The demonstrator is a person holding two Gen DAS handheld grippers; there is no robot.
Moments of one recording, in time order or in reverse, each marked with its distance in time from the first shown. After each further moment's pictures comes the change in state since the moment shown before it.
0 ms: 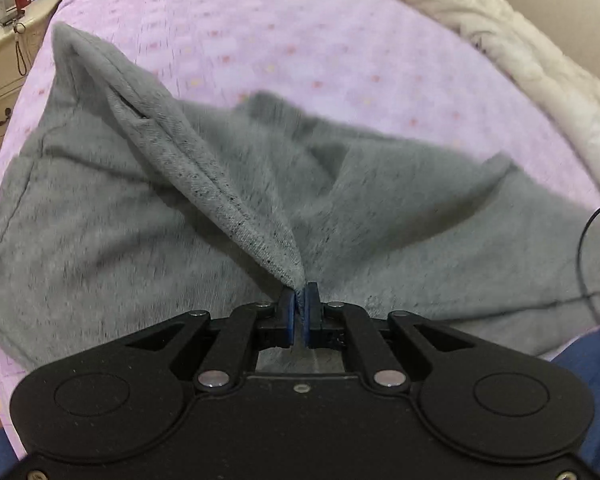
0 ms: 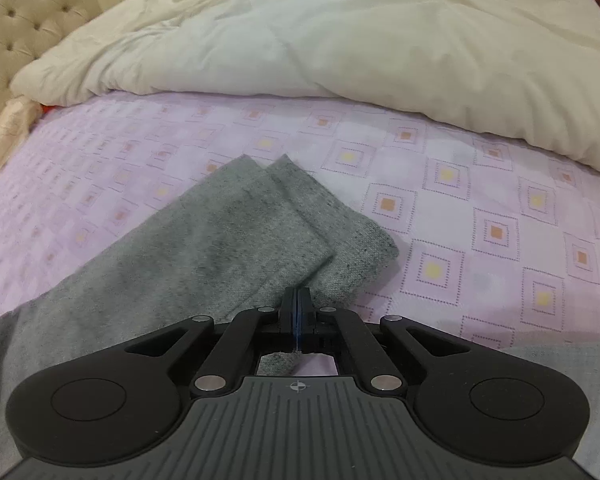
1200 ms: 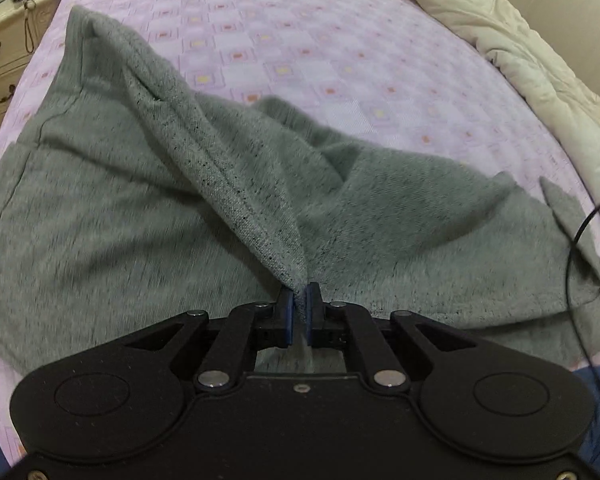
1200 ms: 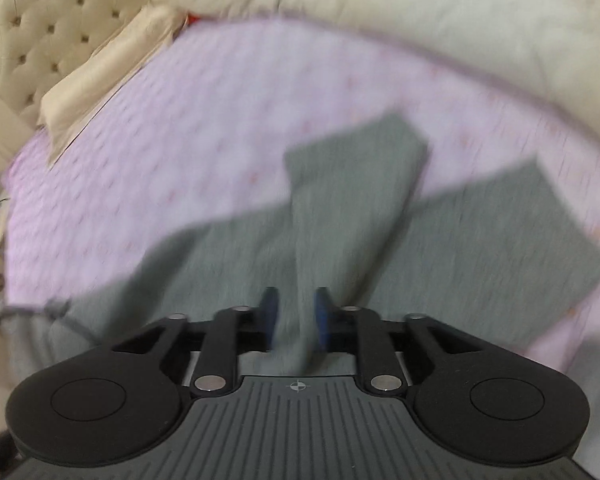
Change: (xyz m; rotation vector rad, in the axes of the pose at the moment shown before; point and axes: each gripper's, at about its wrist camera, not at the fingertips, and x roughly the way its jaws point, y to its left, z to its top) left arm 0.003 0.014 0.005 -0.081 0.010 -0.025; right arm -0.030 0.167 0.015 -0.265 0.190 0.256
